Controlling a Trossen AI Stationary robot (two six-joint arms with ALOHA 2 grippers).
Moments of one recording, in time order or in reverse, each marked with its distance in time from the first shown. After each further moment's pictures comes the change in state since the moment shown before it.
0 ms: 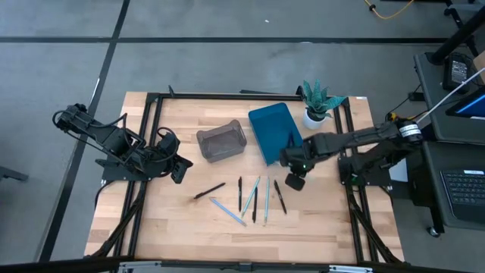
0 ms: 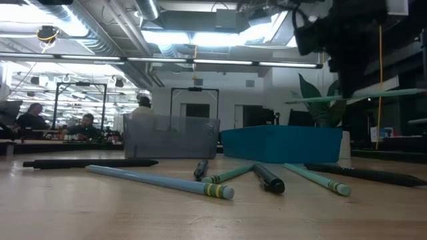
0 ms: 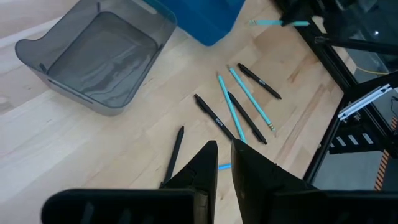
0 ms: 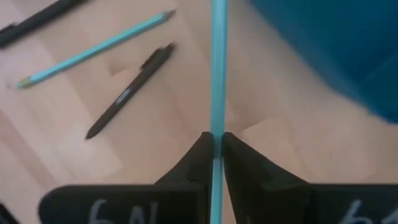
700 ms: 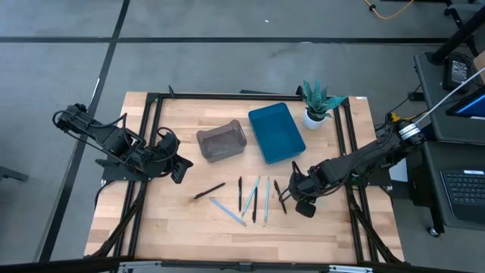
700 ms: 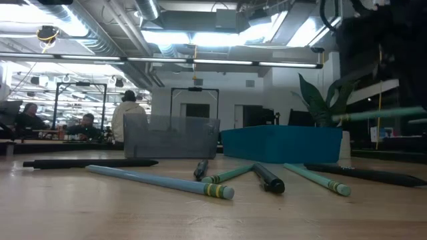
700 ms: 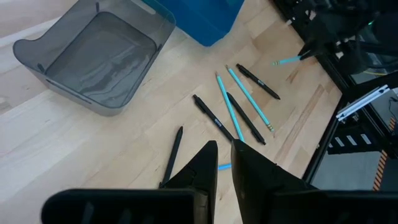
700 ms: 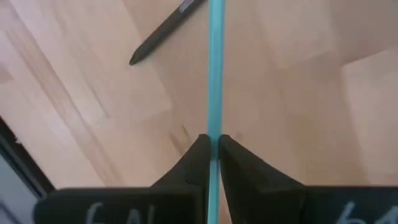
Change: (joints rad) left arm 0.000 0.000 0.000 0.007 0.000 0.000; right arm 0.325 0.001 -0.105 0.099 -0.067 0.260
